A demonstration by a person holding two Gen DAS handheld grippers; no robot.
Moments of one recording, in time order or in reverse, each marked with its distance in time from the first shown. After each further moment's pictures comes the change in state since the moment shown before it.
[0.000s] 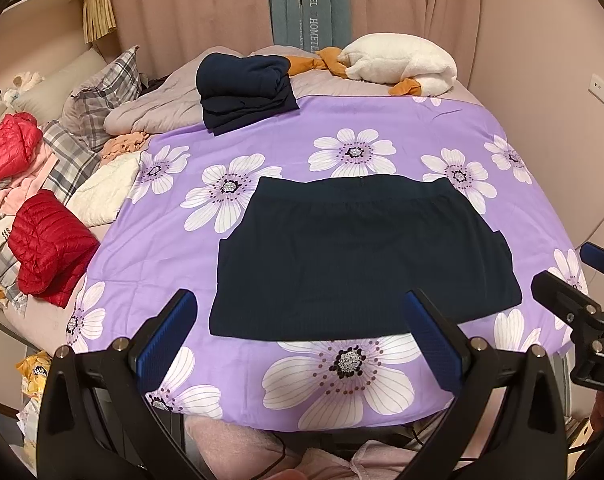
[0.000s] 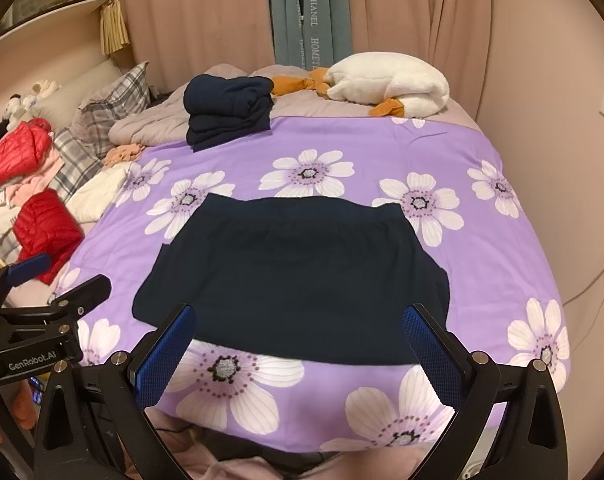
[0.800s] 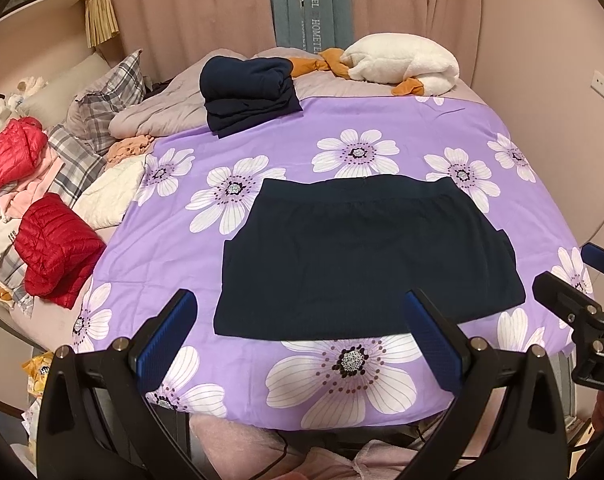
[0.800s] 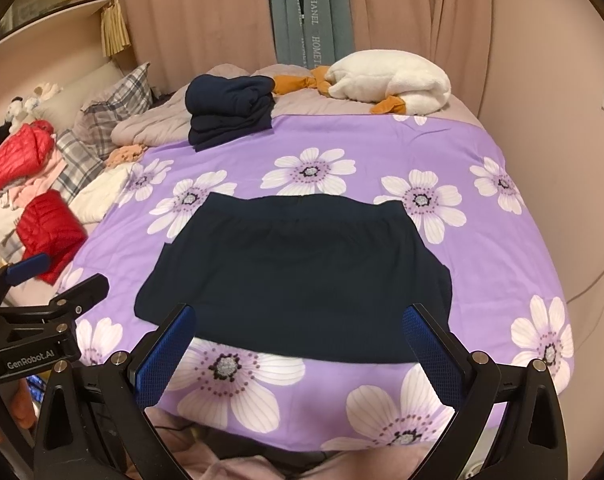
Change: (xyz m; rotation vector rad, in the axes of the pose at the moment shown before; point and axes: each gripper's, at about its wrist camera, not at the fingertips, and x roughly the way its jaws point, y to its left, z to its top) left arm -0.004 0.000 -0.003 0.014 -0.008 0.019; right arm 0.002 0.001 -0.005 0.004 -0.003 0.013
